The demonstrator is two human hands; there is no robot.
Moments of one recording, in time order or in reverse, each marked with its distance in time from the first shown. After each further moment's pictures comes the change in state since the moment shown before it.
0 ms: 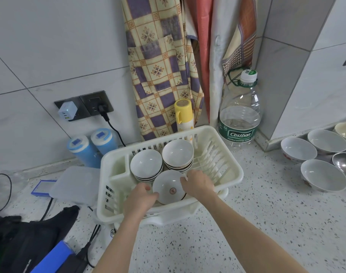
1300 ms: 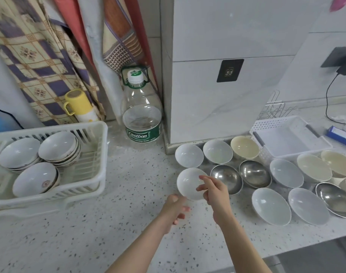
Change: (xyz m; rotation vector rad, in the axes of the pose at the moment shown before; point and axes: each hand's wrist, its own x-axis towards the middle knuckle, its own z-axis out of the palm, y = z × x) left_hand -0.158 0.313 0.345 -0.694 -0.558 -0.198; right_hand -0.058 0.394 -0.198 1.182 0.183 0.255
